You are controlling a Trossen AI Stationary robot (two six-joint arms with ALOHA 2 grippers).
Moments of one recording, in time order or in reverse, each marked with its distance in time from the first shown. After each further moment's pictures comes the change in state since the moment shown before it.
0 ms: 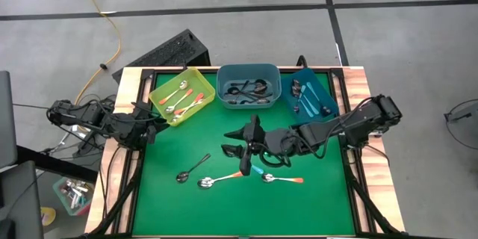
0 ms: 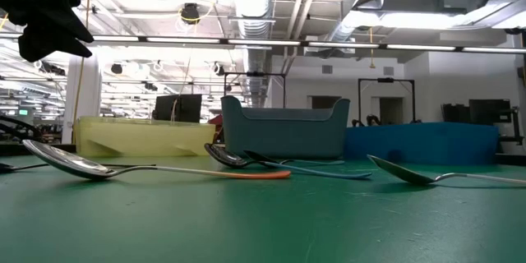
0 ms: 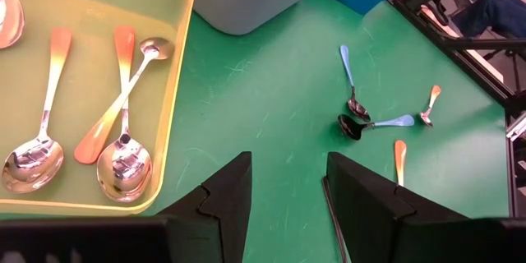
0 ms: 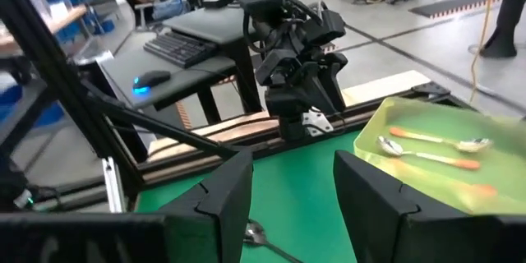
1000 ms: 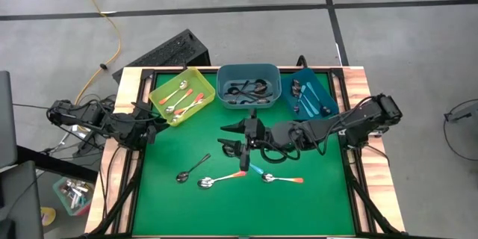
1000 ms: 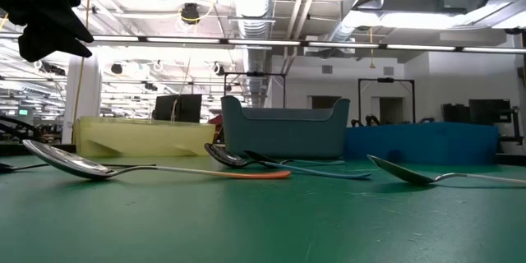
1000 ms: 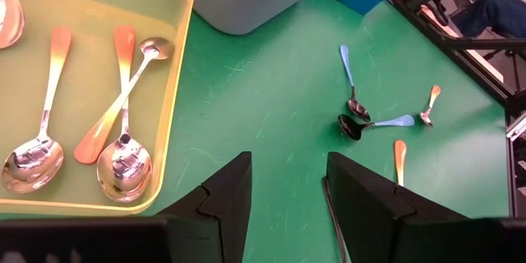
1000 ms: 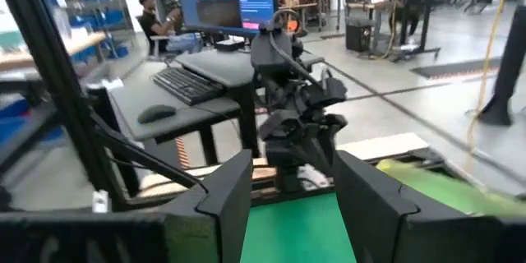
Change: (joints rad) left arm 0.000 0.000 0.000 0.000 0.000 0.000; right arm -0.021 -0.007 0.000 0.161 -0.027 -0.200
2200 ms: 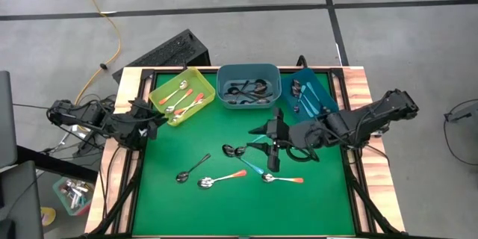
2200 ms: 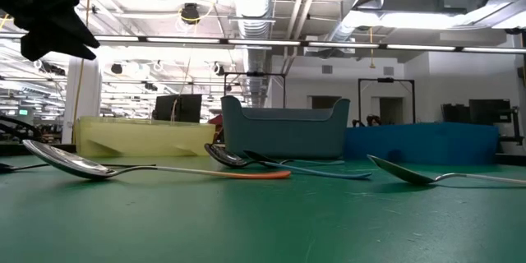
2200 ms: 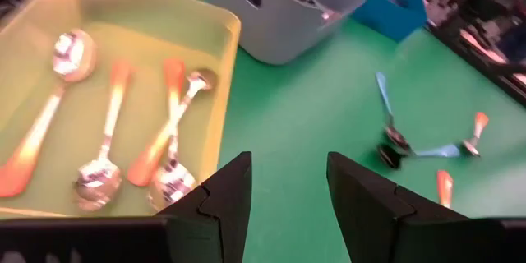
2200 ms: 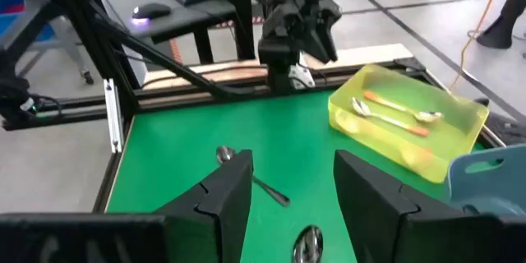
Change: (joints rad) left arm 0.000 0.000 0.000 -0.039 -0.134 0.001; right arm 0.066 -0.204 0.000 -0.559 0.003 0.132
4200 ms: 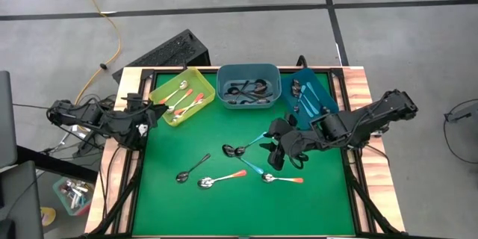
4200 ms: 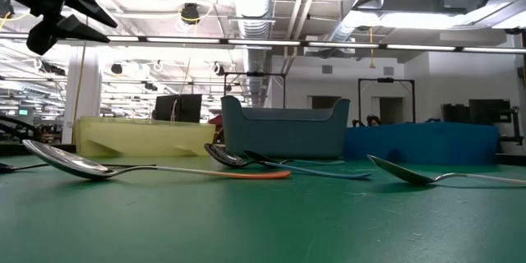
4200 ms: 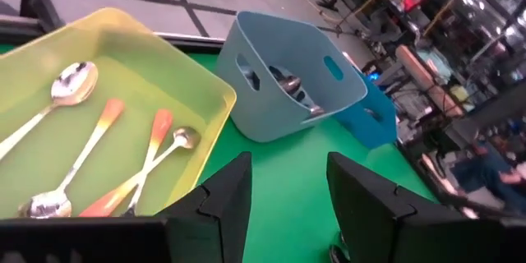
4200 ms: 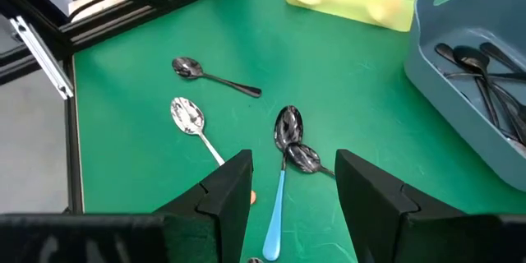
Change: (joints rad) left arm 0.000 0.000 0.000 0.166 -0.206 -0.196; right arm 0.001 0.014 0.001 -0.374 -0.003 0.414
